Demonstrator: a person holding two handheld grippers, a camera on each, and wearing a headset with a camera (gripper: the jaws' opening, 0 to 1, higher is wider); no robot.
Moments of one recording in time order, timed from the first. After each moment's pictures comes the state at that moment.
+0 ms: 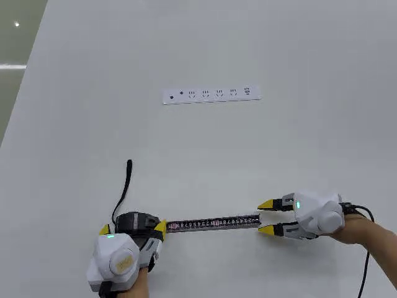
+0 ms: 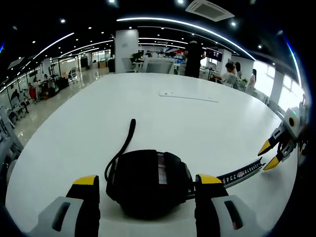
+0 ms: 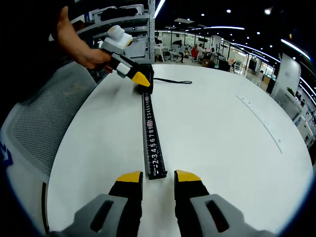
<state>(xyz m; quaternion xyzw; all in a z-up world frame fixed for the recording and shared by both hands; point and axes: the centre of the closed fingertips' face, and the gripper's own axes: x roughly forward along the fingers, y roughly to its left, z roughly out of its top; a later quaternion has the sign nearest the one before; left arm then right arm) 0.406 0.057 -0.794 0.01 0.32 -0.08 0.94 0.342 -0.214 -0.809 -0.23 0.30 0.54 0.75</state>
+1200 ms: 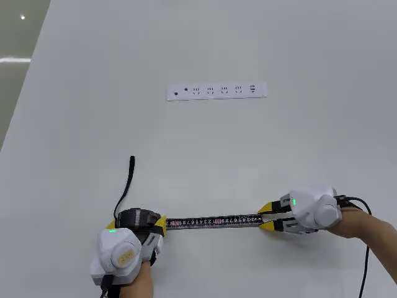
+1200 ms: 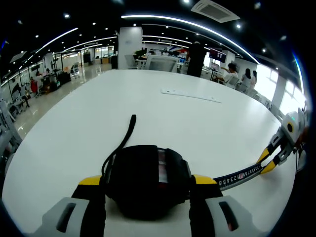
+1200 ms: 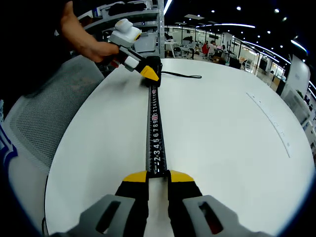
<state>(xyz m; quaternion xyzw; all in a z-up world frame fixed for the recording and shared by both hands) 0.406 0.055 -0.802 0.00 0.34 -0.07 0.94 0.340 -0.213 -0.823 -0.25 0.31 0.57 0.72</state>
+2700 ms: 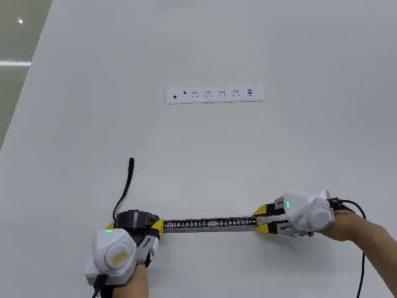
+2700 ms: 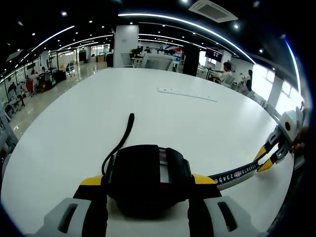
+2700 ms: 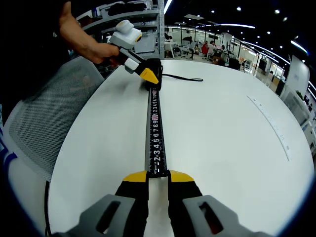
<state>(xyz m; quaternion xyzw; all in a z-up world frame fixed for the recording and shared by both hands) 0.404 0.057 -0.802 -0.01 0.34 -0.10 0.93 0.338 -0.202 -0.815 -0.25 0.31 0.57 0.72</state>
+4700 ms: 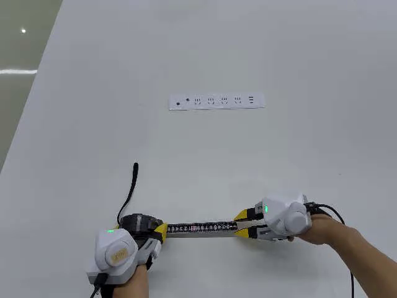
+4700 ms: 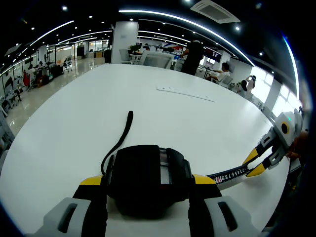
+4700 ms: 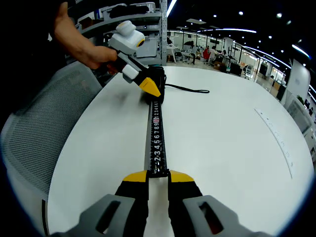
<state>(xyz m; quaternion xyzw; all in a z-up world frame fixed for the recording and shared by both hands) 0.404 0.058 -0.801 -0.03 0.36 -0.11 0.93 0.348 -0.149 -0.809 -0.24 0.29 0.58 0.72</state>
